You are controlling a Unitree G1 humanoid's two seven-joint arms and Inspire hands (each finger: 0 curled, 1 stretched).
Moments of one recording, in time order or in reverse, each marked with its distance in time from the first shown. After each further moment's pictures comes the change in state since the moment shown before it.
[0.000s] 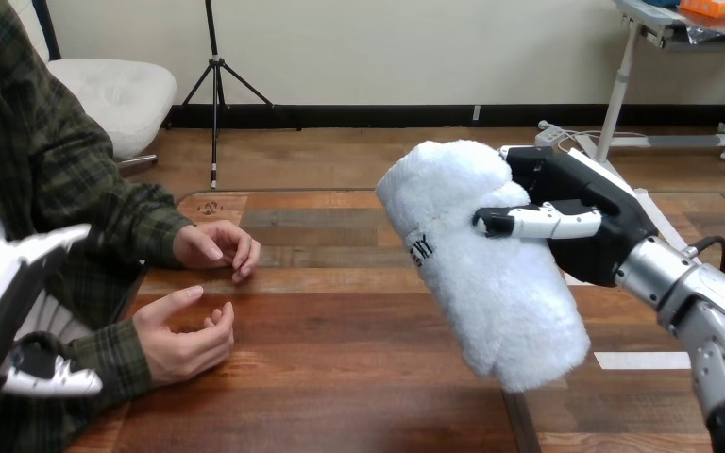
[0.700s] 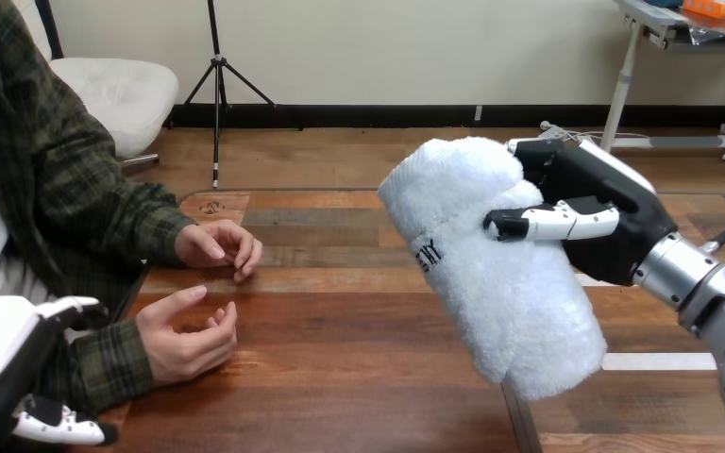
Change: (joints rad) left arm -0.013 0.040 -0.116 0.170 0.053 -0.001 0.040; right arm 0.099 -0.036 0.000 -0.281 0.038 0.143 -0.020
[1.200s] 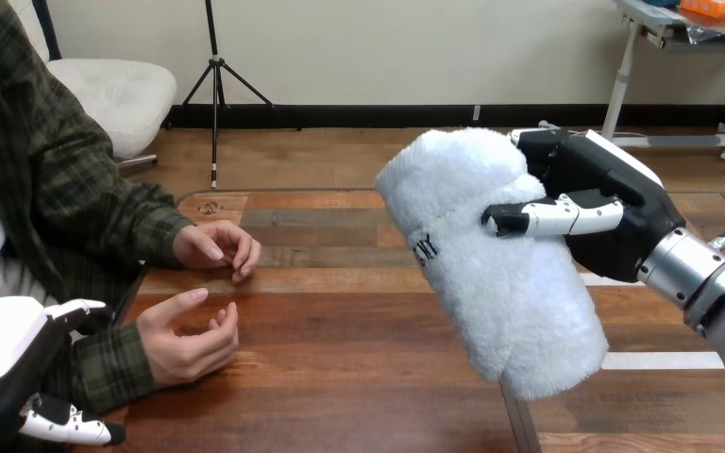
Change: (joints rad) left arm -0.008 0.001 -0.018 -0.018 -0.002 0.031 -0.027; right arm 0.054 -0.003 0.000 -0.191 0.025 0.117 -0.066
